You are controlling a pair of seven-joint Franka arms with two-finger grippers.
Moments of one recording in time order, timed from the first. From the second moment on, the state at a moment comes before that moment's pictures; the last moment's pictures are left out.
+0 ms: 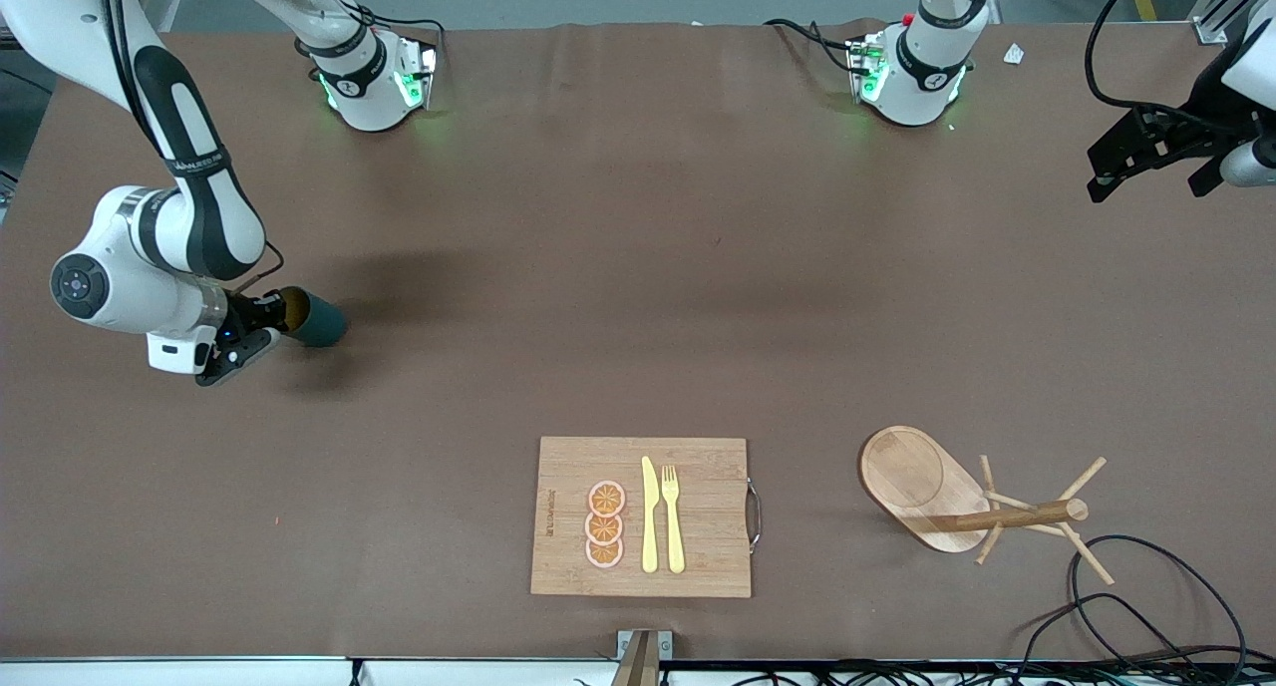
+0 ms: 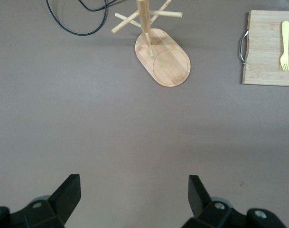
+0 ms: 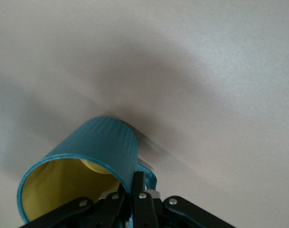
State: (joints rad) left arm -0.03 -0.07 -0.10 -1.52 0.04 1.52 -0.14; right arm -0.05 0.32 -0.08 -2.14 0.04 2.23 -0.77
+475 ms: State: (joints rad) left arm -0.02 -0.07 -0.09 -1.52 0.04 1.52 -0.14; right arm 0.10 0.23 -0.08 -2.10 0.06 2.09 -0.46
